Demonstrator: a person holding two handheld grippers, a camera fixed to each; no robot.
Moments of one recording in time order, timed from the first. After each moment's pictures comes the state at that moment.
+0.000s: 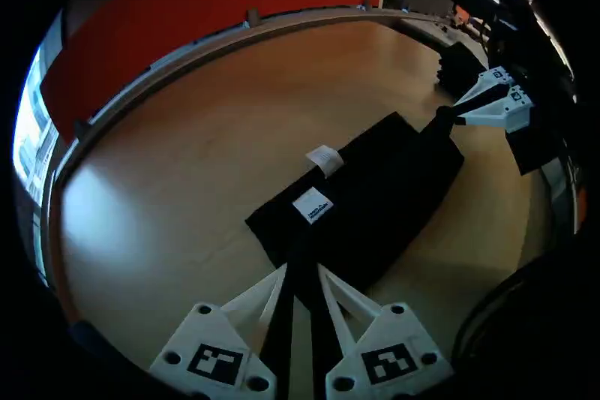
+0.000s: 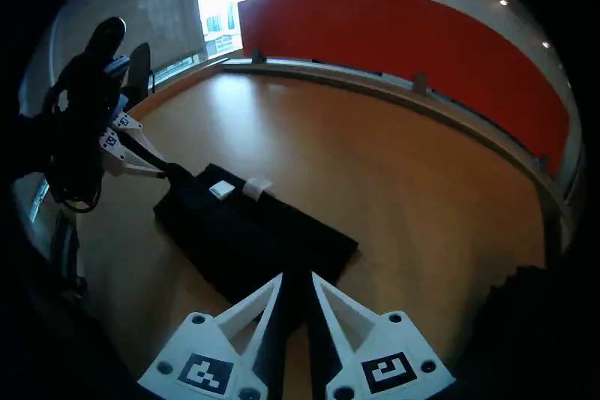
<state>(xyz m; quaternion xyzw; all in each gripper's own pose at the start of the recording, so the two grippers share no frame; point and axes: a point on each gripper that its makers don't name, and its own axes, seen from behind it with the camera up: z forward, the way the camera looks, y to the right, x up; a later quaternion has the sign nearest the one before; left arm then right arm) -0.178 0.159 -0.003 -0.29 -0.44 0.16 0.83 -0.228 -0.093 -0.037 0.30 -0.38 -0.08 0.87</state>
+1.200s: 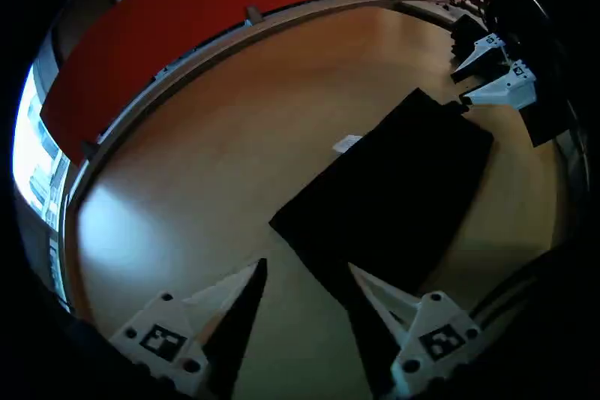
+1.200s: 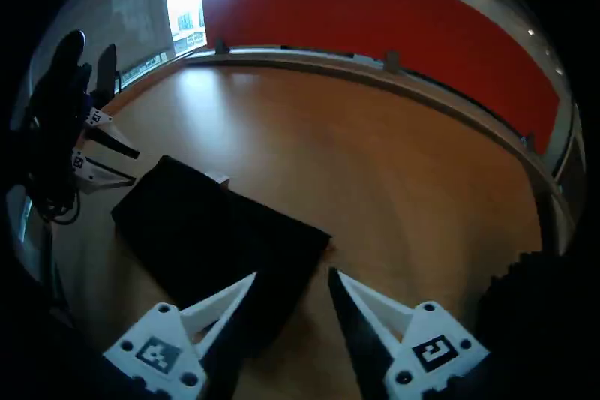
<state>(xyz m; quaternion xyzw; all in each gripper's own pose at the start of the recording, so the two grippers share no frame) -0.206 0.140 0.026 -0.27 -0.42 0.22 0.84 -0.261 -0.073 -0.005 0.23 -0.40 -0.08 0.88</state>
